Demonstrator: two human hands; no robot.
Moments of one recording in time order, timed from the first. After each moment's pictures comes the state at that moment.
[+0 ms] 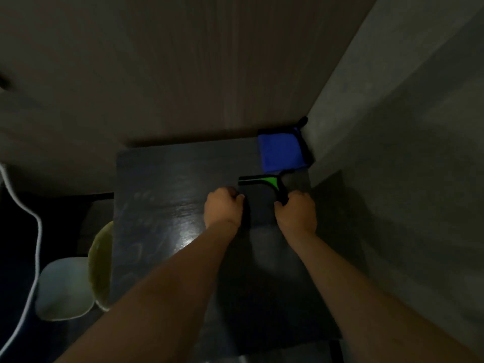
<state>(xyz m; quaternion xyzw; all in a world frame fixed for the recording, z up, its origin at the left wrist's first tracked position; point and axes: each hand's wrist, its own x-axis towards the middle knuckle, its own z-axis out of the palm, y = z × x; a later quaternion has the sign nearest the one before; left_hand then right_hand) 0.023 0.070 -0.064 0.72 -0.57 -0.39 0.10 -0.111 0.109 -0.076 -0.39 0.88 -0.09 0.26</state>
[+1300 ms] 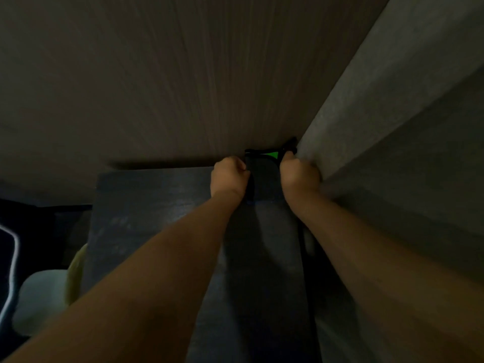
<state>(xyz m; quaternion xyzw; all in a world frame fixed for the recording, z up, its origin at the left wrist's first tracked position) -0.047 -0.040 -0.055 0.70 -0.58 -0.39 0.17 -0.182 -0.023 -0.037 -0.62 0.77 0.11 0.03</state>
